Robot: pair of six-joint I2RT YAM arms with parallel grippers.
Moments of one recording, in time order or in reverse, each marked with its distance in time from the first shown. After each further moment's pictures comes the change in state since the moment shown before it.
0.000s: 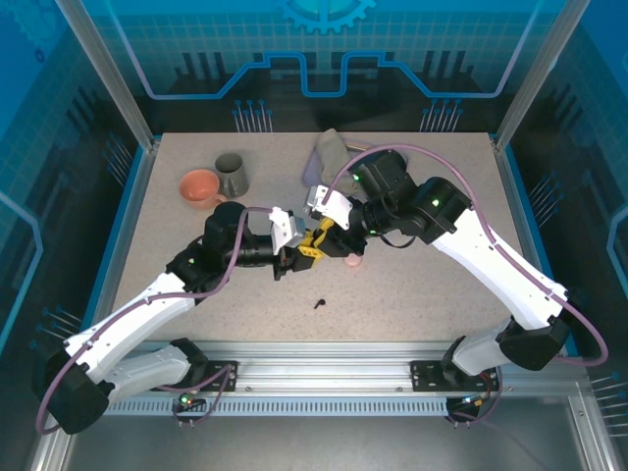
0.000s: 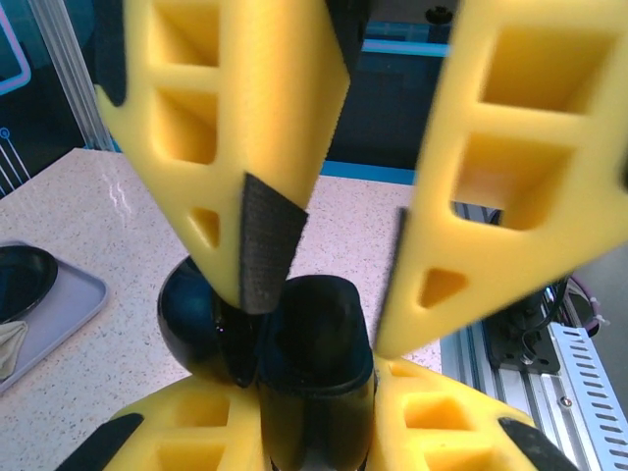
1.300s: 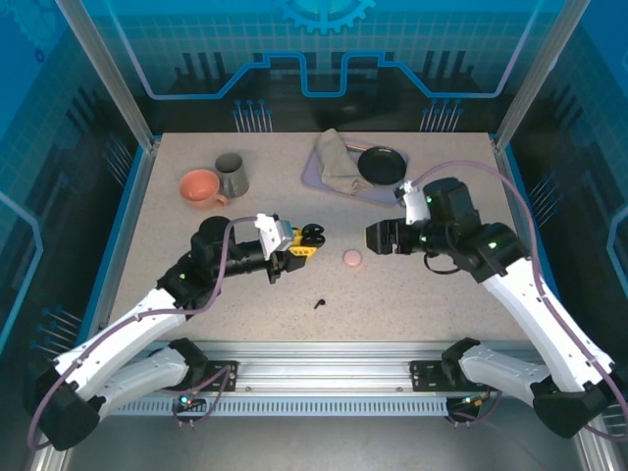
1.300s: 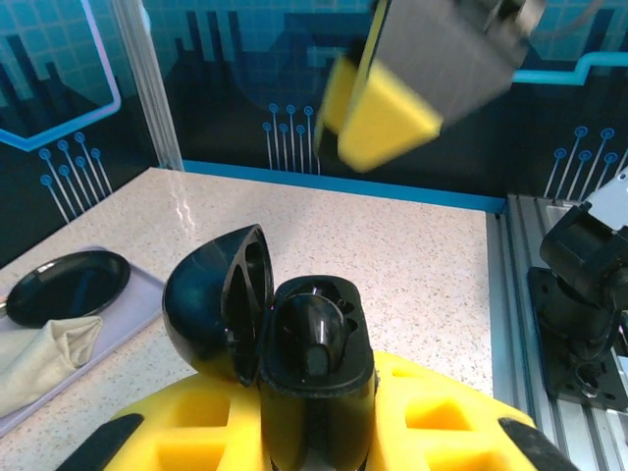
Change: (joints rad) left arm -0.002 -0.130 -0.115 0.101 -0.137 -0.037; right arm -0.313 -0.406 -0.550 0.225 0.095 0.810
